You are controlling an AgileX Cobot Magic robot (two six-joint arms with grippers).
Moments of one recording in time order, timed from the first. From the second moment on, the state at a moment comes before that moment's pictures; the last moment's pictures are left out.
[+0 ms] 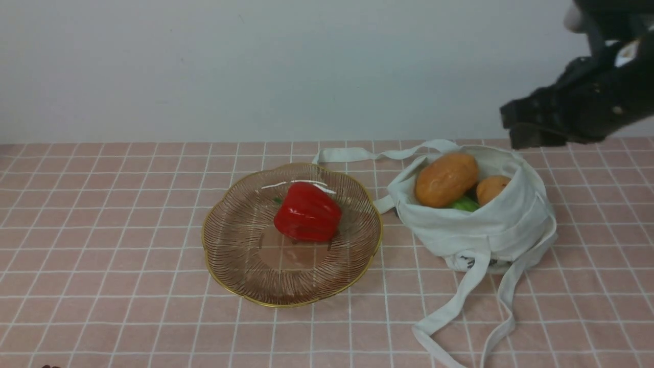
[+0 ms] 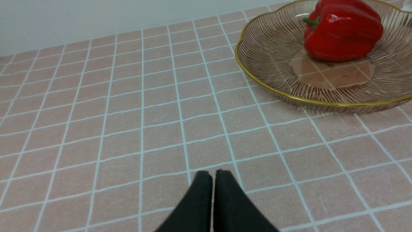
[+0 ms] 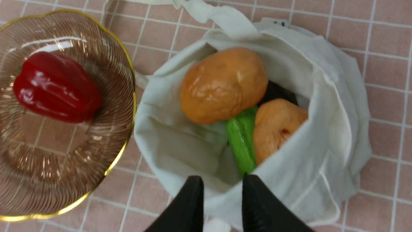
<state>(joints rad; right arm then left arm) 0.26 1.55 -1.39 0.11 0.95 0.05 -0.13 -0.01 0.03 -0.03 0.38 0.11</state>
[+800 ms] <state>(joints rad) 0.28 2.08 -1.65 0.14 0.90 0.32 -0.13 -0.01 0.03 -0.03 0.38 0.11</state>
